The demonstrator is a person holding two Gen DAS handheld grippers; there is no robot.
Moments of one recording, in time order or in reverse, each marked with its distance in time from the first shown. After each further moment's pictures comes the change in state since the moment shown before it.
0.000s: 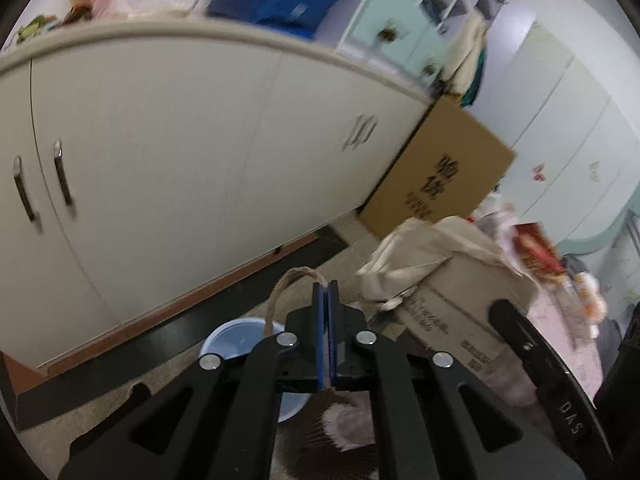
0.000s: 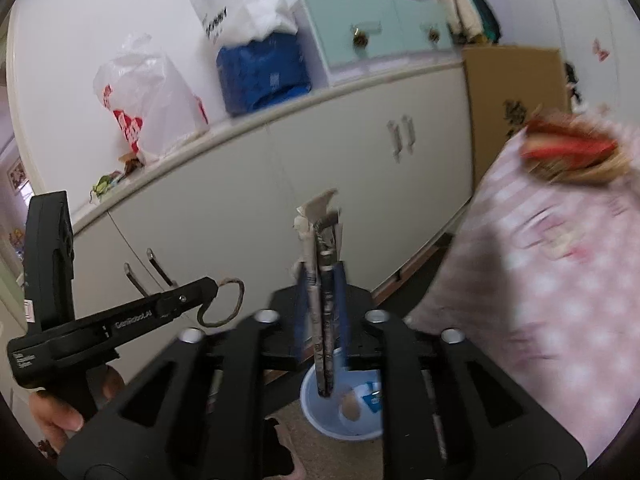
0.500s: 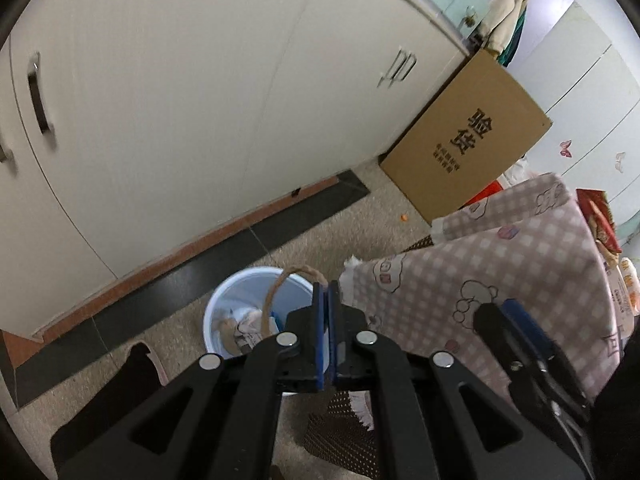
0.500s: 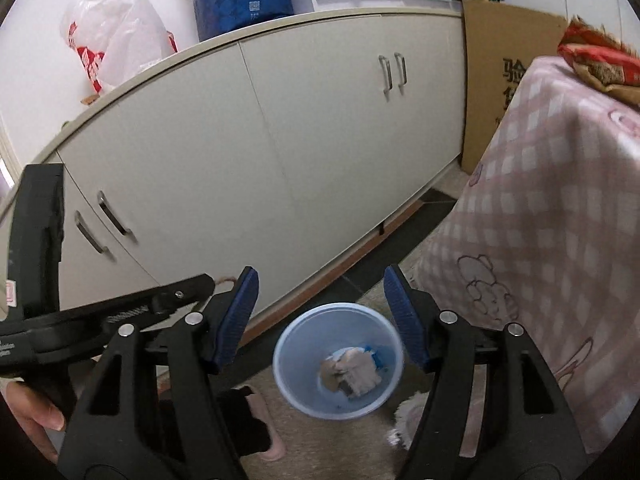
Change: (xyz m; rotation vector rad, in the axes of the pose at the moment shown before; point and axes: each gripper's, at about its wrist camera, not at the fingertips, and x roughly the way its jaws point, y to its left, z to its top) left arm 0.084 0.047 -0.027 -0.066 0.205 0.016; right arm 0.073 0.003 -0.039 -0.048 0.154 -0.108
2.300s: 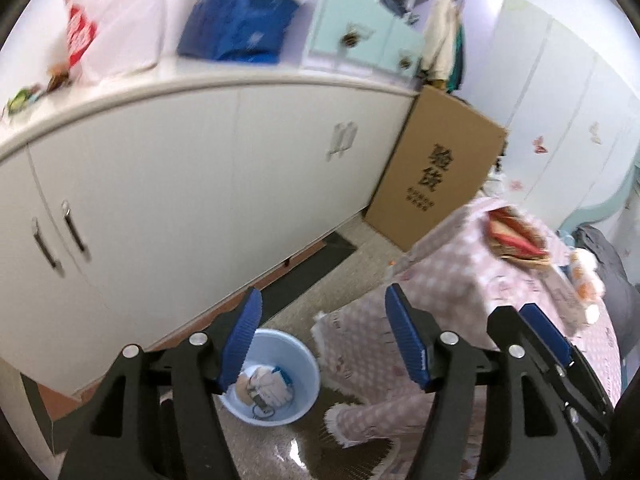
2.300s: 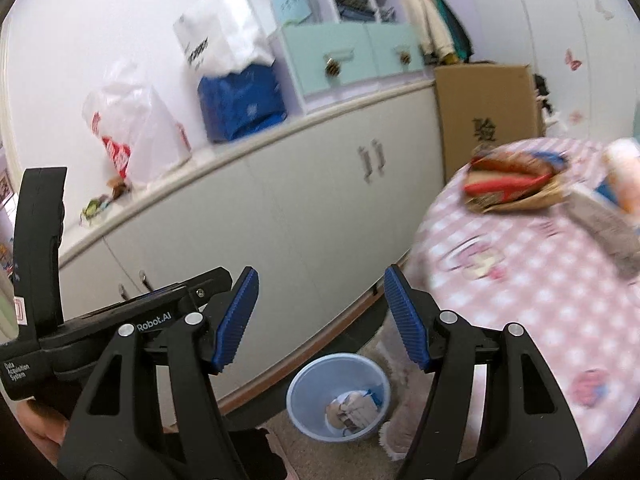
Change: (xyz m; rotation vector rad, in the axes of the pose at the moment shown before) left arm -0.138 -0.136 -0.004 0.226 -0.262 0.060; right arm -0.157 -0.037 0.035 0.089 -0.245 0.015
